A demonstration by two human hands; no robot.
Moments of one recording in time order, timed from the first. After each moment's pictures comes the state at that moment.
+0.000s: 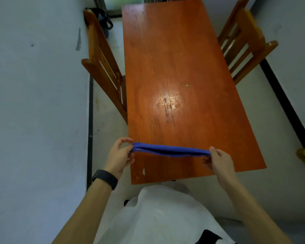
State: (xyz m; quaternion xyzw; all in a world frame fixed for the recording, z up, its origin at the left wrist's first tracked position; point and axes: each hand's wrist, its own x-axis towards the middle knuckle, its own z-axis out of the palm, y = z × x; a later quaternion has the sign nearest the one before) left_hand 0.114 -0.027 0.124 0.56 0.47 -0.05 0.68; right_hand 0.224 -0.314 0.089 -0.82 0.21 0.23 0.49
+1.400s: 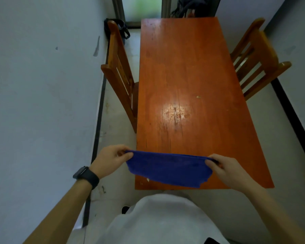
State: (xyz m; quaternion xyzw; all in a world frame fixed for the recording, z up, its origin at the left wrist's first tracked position) left_hand 0.084 0.031 0.138 0.88 0.21 -0.13 0.41; right_hand 0.254 -0.322 0.128 -0.88 -0.25 0.30 0.27
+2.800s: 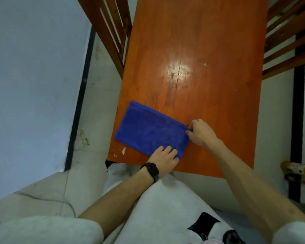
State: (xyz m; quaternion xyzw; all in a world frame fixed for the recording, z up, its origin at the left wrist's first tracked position) left_hand 0.178 -0.187 -0.005 0.95 -0.09 -0.26 0.11; right_hand 0.363 -0.273 -0.006 -0.90 -0.26 0.35 -0.01
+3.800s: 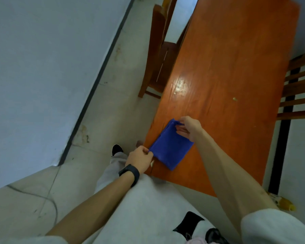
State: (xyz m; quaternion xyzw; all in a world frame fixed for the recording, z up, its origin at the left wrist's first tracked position) left_hand 0.078 -0.028 -0.012 0.62 0.53 -0.17 0.54; right_hand 0.304 -0.059 0.026 -0.80 0.19 0.45 0.35
